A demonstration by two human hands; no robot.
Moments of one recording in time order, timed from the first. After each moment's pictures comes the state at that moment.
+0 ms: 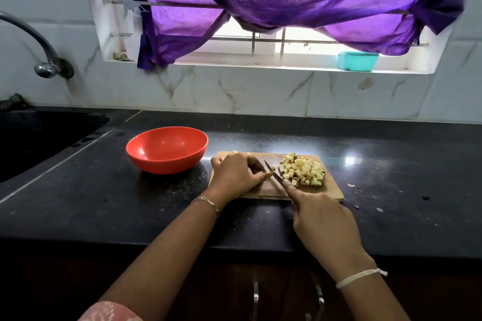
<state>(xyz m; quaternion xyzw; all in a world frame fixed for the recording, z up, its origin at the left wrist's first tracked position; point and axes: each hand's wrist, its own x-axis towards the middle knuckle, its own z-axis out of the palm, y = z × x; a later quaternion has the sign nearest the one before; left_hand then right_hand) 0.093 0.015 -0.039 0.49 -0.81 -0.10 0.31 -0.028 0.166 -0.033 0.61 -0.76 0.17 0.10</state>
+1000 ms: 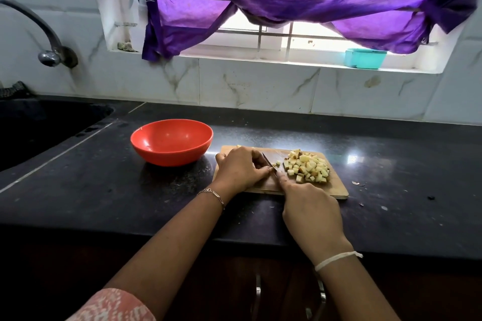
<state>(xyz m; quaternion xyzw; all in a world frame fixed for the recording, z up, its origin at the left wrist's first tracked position) 0.092 0.017 -0.037 0.50 -0.80 -0.13 0.32 -0.012 0.142 -0.041 0.62 -0.75 0.15 0.15</state>
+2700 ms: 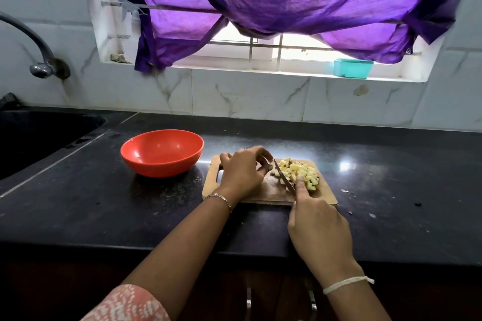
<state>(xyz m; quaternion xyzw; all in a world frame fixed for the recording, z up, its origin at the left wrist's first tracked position) 0.066 0.019 -0.029 0.45 -0.81 -0.11 0.36 -0.024 0.162 -0.039 0.56 -0.80 0.20 0.13</state>
